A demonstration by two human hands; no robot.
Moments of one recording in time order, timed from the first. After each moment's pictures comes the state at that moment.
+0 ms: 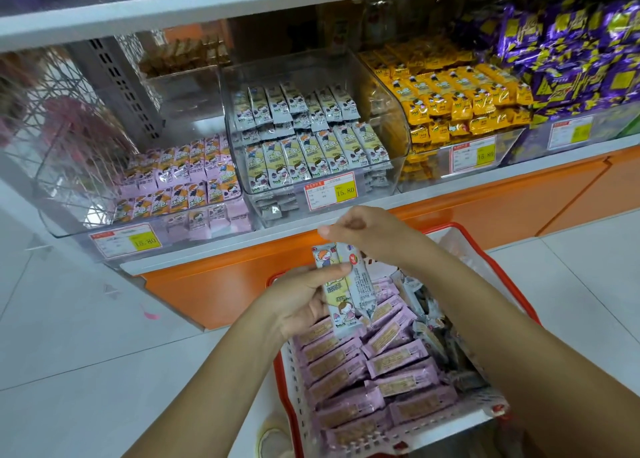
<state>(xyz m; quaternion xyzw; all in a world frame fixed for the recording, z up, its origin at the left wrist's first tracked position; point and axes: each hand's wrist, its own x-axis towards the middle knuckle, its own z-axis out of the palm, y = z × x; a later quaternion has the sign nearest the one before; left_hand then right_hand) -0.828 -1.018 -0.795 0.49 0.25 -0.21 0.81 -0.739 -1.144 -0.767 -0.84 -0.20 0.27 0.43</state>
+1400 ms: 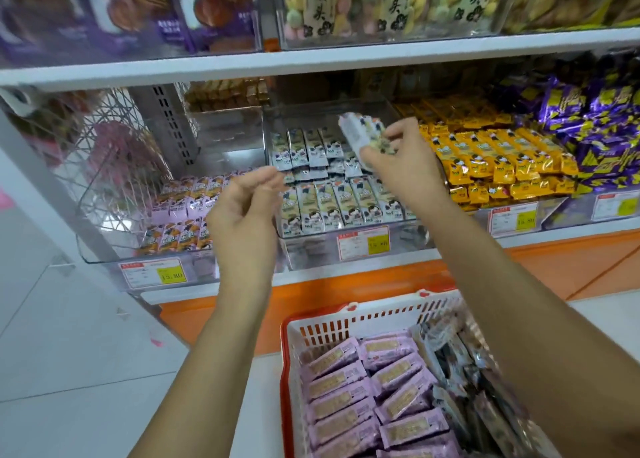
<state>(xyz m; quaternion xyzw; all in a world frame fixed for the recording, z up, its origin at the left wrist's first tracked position) -0.794 -0.960 -0.702 0.60 0.22 0.37 0.68 -0.640 -1.086 -0.694 -0.86 -0.16 -0.05 0.48</state>
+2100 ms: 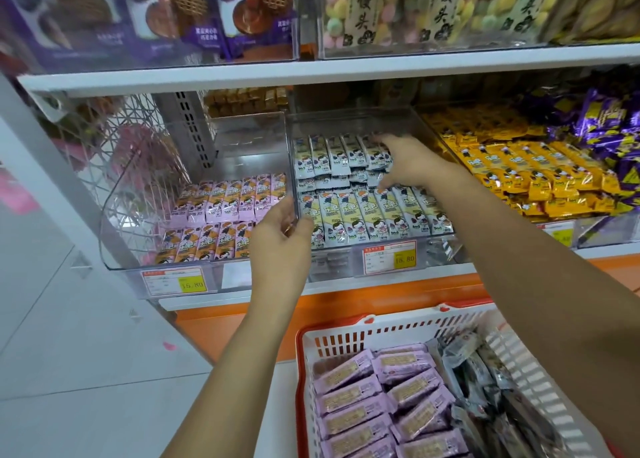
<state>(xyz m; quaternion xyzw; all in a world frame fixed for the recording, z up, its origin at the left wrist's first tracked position) -0.782 -0.947 -0.721 0.73 0.26 0.28 0.57 -0.556 -1.046 -0.704 -0.95 -0.27 0.07 0.16</state>
